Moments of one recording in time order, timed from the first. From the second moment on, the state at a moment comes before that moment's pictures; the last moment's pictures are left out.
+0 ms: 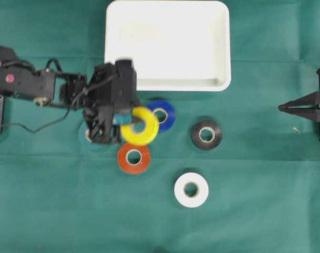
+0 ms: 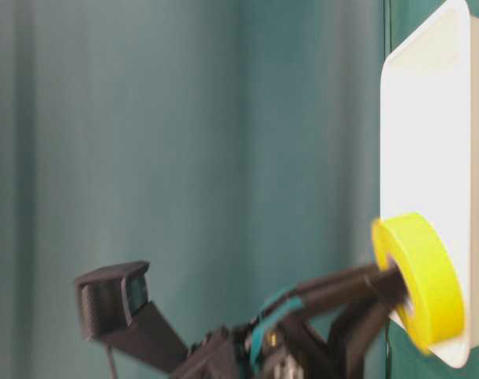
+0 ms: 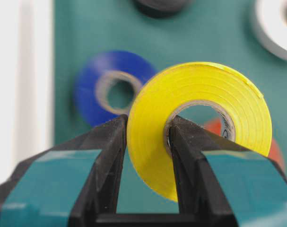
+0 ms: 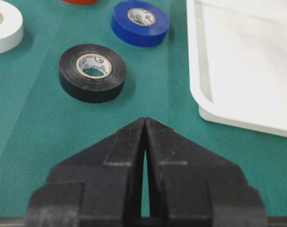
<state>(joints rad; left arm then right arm) 0.02 -0.10 0.66 -0.02 0.18 0.00 -0.02 -1.19 1.60 -0.09 -0.15 0.01</state>
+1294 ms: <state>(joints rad) 0.27 0.19 0.48 -0.02 0.07 0.30 -0.02 -1.19 1.61 -0.09 -0.15 0.01</state>
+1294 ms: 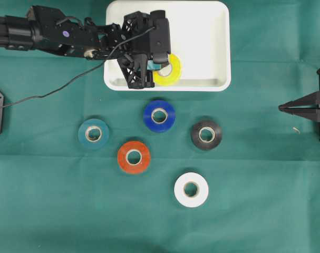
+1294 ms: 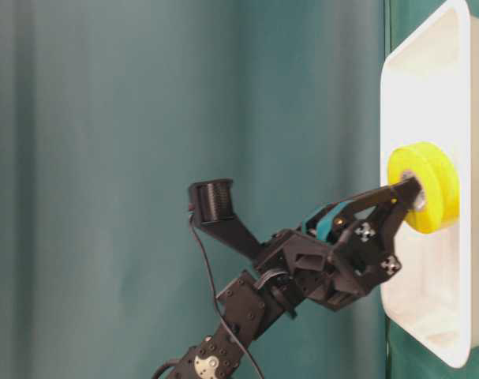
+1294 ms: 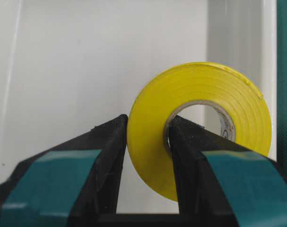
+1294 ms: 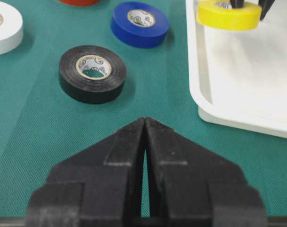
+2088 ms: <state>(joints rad) 0.26 0.10 0.54 -0.02 0.07 0.29 -0.02 -1.19 1.61 -0.09 -0.15 0.01</state>
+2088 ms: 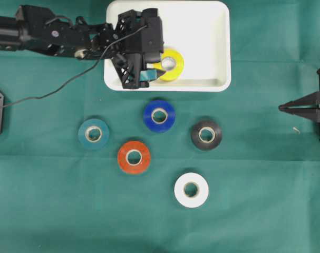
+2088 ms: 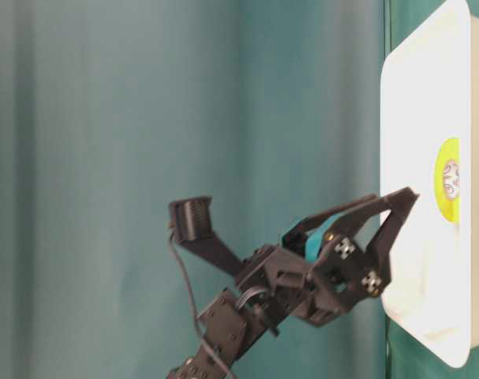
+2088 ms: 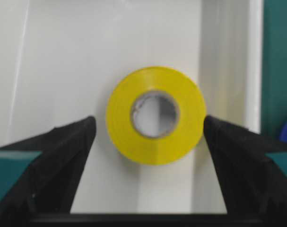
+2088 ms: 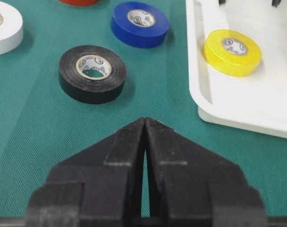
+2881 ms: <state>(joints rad) -0.02 -0.17 0.69 -0.03 0.03 0.20 -0.02 -1.20 1.61 -0.09 -0.15 0.01</state>
